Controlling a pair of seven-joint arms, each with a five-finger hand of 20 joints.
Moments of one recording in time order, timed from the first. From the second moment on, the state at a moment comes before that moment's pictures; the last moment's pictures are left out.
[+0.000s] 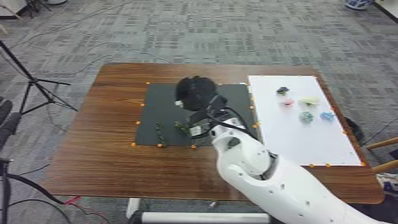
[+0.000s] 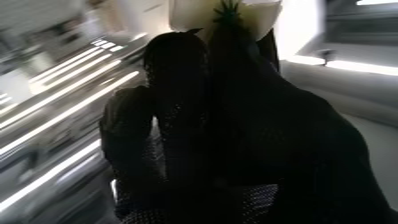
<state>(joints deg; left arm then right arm) 146.2 -49.9 -123.9 -126.6 -0.1 14.7 25.8 -64.7 -64.5 33.4 -99.6 -129.5 22.0 15.5</state>
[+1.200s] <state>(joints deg) 140.8 -48.2 -118.0 -125.5 -1.3 14.6 27.6 -49.3 -77.6 13.2 -79.3 -134.6 19.2 10.2</state>
